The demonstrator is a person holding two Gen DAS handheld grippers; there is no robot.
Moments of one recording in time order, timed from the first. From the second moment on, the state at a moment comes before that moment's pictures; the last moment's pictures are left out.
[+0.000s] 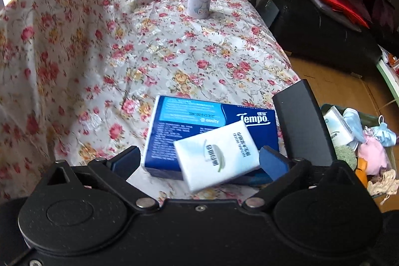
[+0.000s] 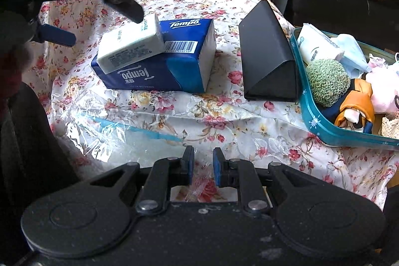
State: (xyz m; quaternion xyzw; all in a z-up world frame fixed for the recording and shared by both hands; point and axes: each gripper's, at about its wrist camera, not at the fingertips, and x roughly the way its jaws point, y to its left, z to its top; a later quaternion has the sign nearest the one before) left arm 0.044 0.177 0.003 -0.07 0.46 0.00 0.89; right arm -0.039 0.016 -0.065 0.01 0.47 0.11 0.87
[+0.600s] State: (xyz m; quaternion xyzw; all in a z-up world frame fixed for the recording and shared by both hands) left arm 0.063 0.208 0.011 -0.08 0.47 -0.01 0.88; right arm -0.040 0.014 -0.058 0.01 0.46 0.10 0.88
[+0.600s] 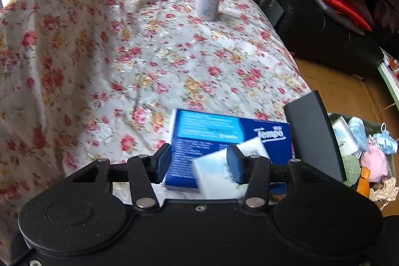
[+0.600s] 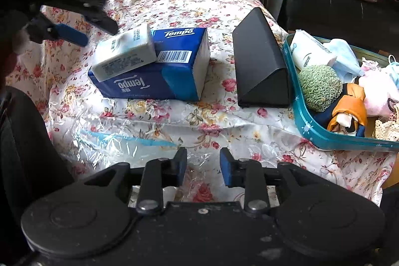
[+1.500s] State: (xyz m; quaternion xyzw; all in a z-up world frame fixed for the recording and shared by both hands) left arm 0.068 0.202 -0.010 -0.09 0.50 0.00 0.86; right arm -0.039 0.011 -0.056 0.02 0.46 0.10 0.88
